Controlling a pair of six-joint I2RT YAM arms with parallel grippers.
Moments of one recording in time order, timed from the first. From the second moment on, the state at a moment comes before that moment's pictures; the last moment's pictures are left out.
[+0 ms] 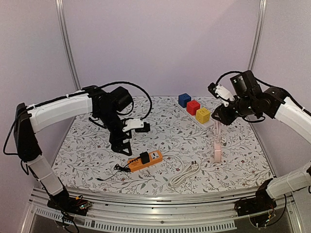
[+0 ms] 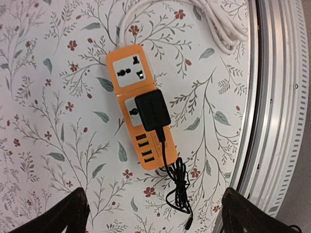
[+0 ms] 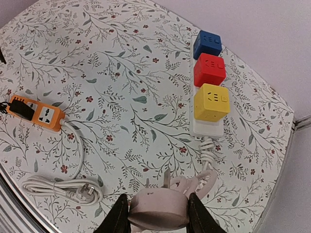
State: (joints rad) left arm -0.74 1.68 1.50 -1.12 0.27 0.66; right arm 0.63 1.22 1.28 -0.81 0.11 -0.12
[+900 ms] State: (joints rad) left arm -0.59 1.63 1.23 -0.92 0.30 0.61; right arm 0.92 2.20 1.81 -0.84 -0.31 0.15
